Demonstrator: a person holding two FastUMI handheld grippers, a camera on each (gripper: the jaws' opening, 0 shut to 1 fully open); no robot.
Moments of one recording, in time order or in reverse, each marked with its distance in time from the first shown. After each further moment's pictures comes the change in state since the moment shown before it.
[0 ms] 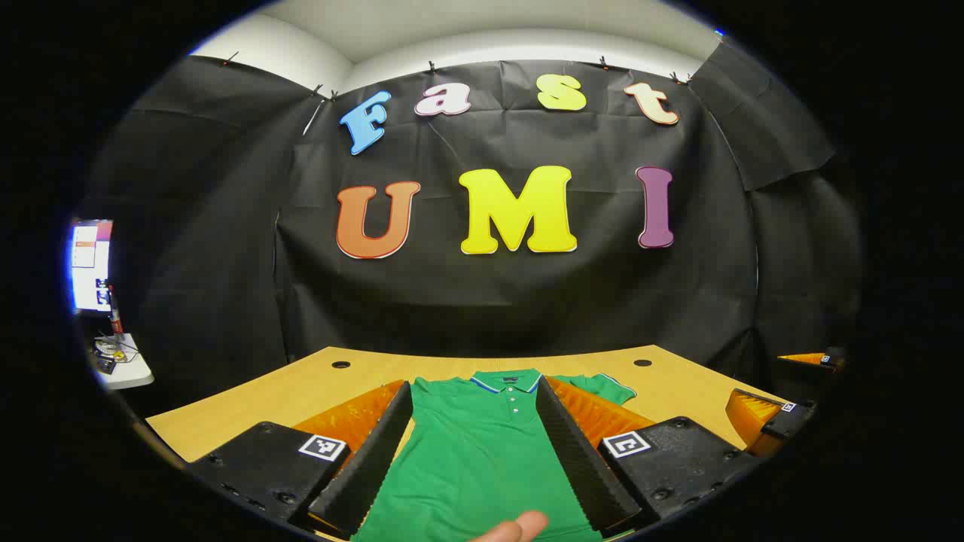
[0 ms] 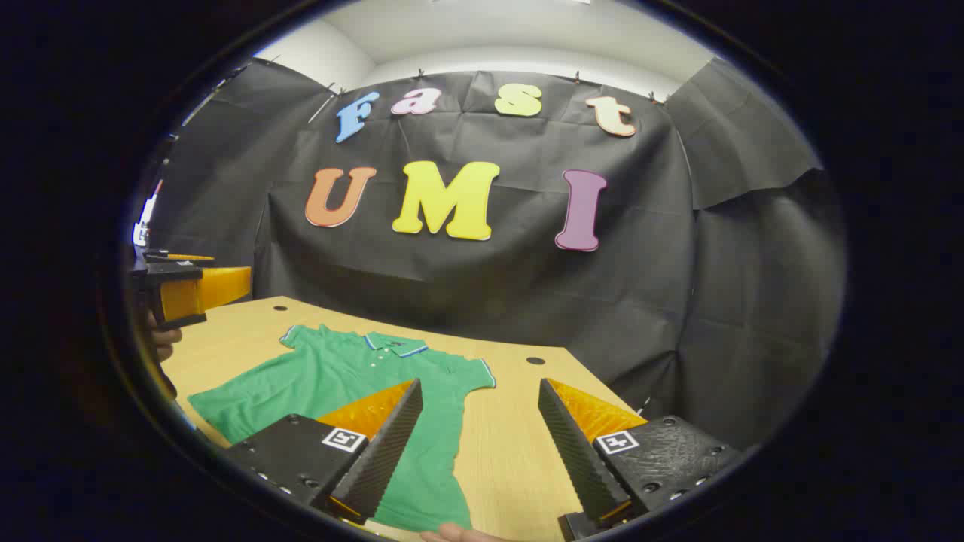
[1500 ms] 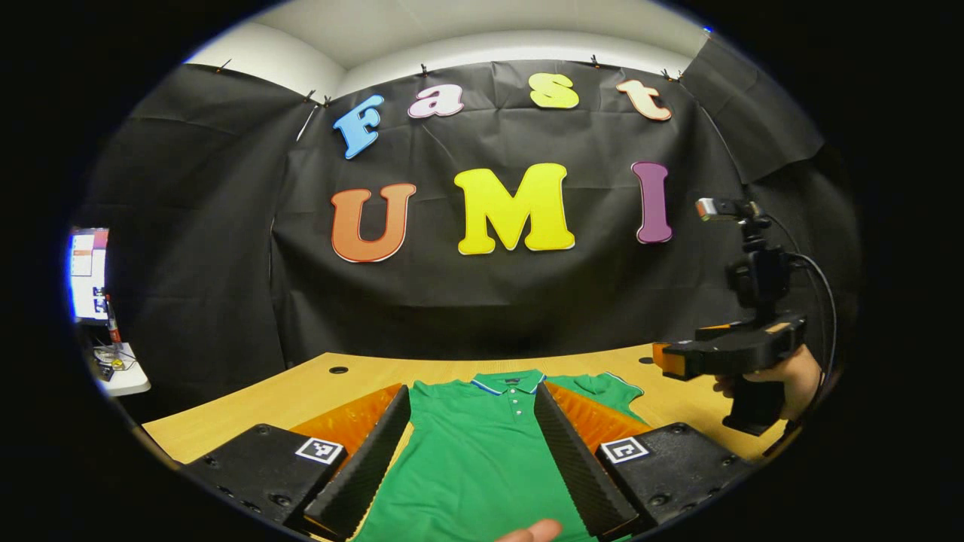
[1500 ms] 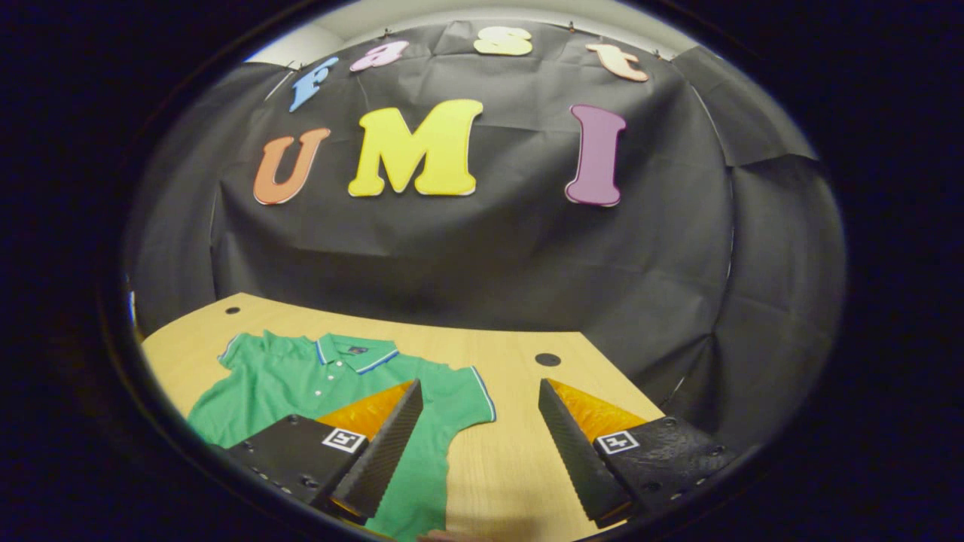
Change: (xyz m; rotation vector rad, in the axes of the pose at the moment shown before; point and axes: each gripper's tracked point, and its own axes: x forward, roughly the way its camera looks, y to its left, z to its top) left arm 0.016 0.003 -0.021 0.047 0.012 0.024; right arm 0.233 -0.010 -0.005 0.058 0.195 -0.040
